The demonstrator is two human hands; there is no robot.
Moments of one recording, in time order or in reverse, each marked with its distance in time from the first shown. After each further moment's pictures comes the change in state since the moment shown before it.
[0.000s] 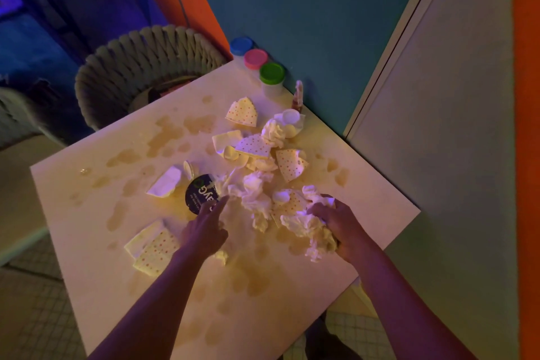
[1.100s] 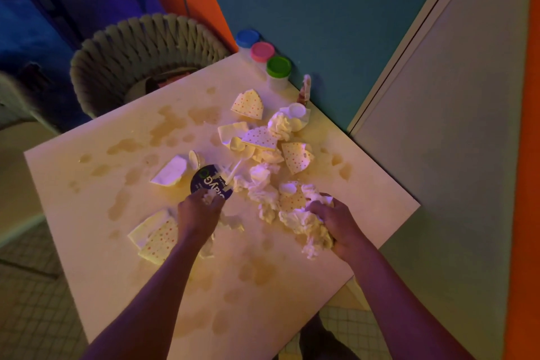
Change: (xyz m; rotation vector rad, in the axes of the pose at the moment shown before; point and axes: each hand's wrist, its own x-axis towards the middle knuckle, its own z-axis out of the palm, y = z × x) left_hand -0.010 -0.001 -0.024 -0.634 0.388 -0.250; right_hand -0.007 0.024 0.027 -0.036 0.100 -0.031
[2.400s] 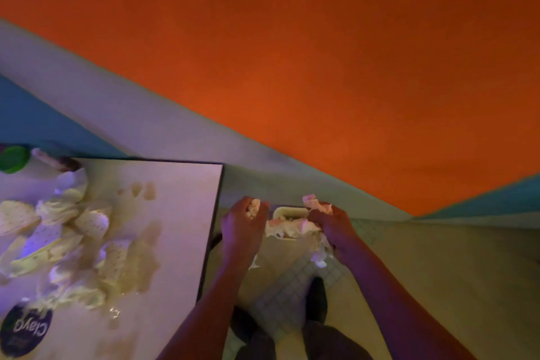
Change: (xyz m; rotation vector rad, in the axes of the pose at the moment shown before) left_hand -0.308 0.203 0.282 0.049 -0.553 0.685; right_hand -0.129 0.114 -0.364 0.467 0.613 -0.025
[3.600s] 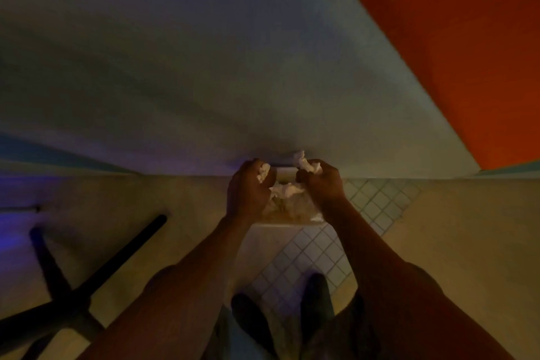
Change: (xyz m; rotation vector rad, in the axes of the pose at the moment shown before) left_hand 0.129 -0.337 0.402 0.173 -0.253 0.210; right_hand 0.400 0.286 -0.031 -0.229 0.159 -0.081
